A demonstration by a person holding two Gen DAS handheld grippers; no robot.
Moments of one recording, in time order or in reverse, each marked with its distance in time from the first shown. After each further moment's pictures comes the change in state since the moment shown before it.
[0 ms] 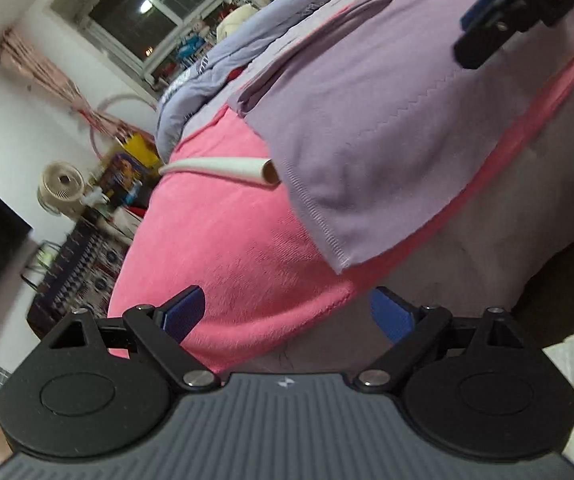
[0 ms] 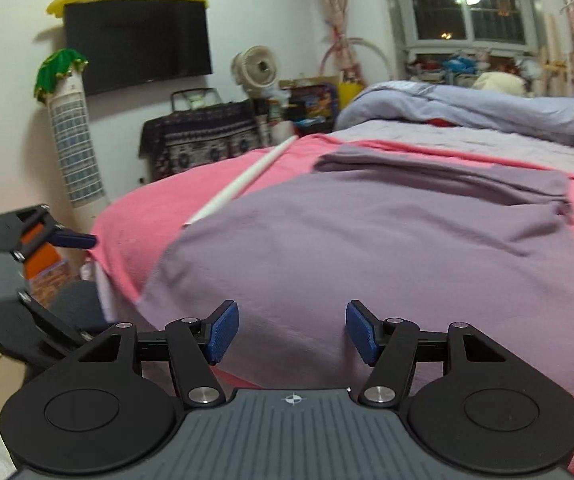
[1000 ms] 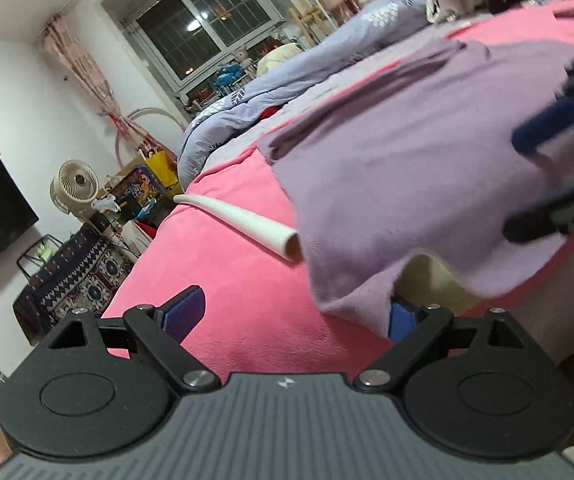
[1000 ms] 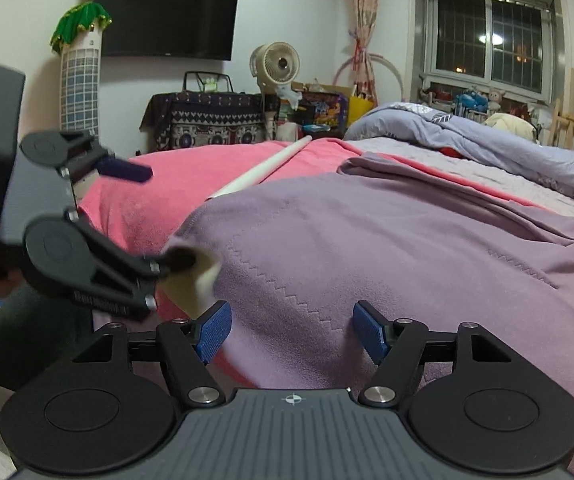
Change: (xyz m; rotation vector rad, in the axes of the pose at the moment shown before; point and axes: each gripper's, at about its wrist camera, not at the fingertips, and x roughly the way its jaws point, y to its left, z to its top) left arm 0.022 0.015 0.016 -0.156 -0.135 0.034; right arm 0.021 0.044 -0.020 -0.177 -0.024 -0.091
